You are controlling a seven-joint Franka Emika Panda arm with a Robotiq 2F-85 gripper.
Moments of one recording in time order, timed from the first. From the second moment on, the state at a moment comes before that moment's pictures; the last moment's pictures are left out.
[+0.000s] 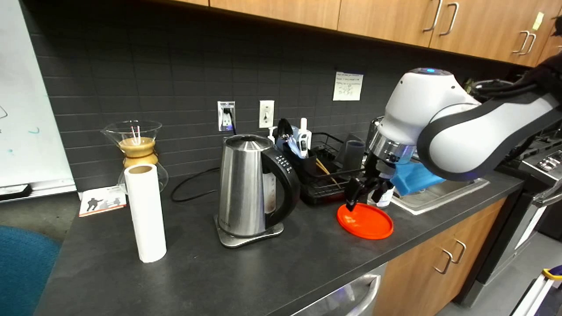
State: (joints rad) arm 0.03 -0.34 0.30 -2.80 -0.06 2.71 0.44
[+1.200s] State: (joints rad) arm 0.12 -0.09 0.21 -2.71 0.07 2.79 0.24
